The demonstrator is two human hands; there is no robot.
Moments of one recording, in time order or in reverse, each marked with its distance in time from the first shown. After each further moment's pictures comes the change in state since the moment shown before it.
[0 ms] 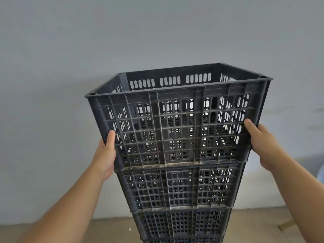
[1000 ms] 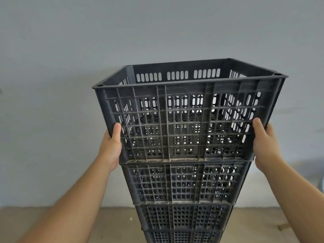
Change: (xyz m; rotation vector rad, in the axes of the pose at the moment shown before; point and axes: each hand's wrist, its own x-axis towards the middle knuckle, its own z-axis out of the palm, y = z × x) left_hand -0.005 -0.002 0.000 0.018 0.095 0.054; right_hand -0.022 0.001 0.022 0.239 0.111 -0.033
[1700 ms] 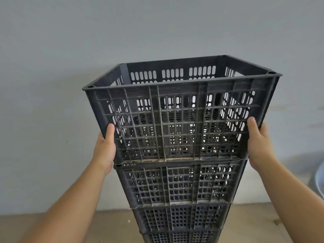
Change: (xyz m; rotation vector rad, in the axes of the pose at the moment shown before) left_hand 0.007 0.003 0.006 0.045 0.061 -0.021; right_hand 0.007 0.013 -0.002 -0.053 -0.003 -0.035
